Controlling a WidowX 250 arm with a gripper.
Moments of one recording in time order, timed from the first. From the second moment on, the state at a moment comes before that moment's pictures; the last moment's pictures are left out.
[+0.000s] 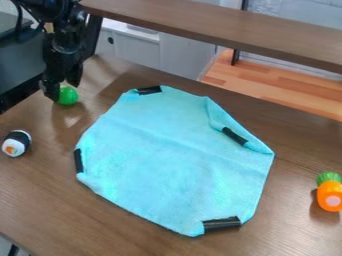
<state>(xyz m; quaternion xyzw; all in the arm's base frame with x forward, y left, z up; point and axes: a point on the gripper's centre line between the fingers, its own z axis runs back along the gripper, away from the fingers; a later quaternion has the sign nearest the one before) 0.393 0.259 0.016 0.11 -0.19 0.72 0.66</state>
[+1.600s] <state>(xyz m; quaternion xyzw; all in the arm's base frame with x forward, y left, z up) 0.349 0.170 0.074 0.09 -0.22 0.38 0.90</state>
